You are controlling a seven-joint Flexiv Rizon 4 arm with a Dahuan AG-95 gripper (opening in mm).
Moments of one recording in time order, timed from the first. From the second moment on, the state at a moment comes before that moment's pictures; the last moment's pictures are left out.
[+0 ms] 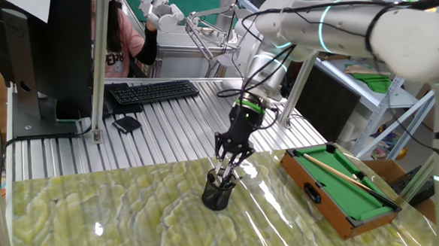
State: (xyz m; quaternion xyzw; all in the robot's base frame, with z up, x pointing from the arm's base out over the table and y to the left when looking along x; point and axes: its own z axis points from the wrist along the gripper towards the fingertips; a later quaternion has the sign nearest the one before) arm 0.518 0.065 0.160 -0.31 -0.88 -0.17 0.33
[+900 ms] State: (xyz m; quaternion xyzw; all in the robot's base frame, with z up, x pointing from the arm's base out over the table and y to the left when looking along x) arm 0.522 0.061 0.154 -0.32 -0.86 -0.18 0.35
